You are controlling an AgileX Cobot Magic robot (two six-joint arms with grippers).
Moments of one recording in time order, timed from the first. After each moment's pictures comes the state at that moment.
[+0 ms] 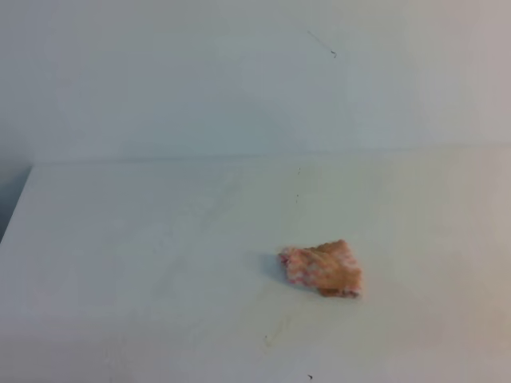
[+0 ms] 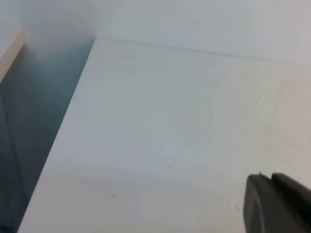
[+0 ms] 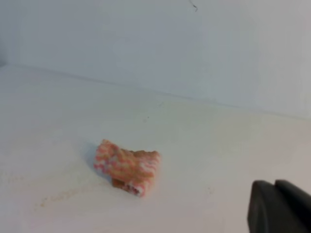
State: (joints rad) left arm -0.06 0.00 0.00 0.04 0.33 -0.30; right arm 0.51 0.24 -0.31 -0.32 0.37 0.30
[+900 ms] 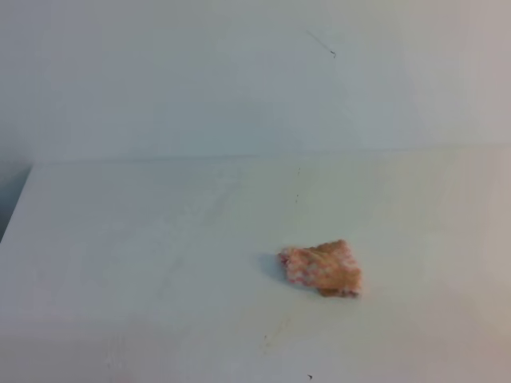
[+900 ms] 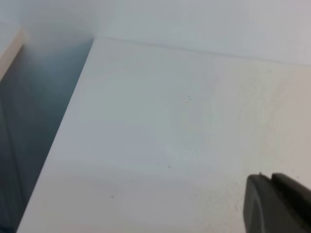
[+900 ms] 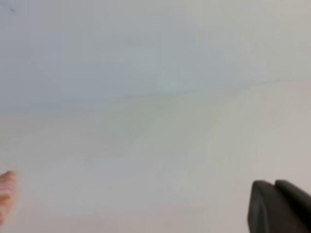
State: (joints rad) left arm -0.06 0.00 0.00 0.04 0.33 -0.30; right arm 0.10 0.03 -0.17 -0.27 0.45 0.30
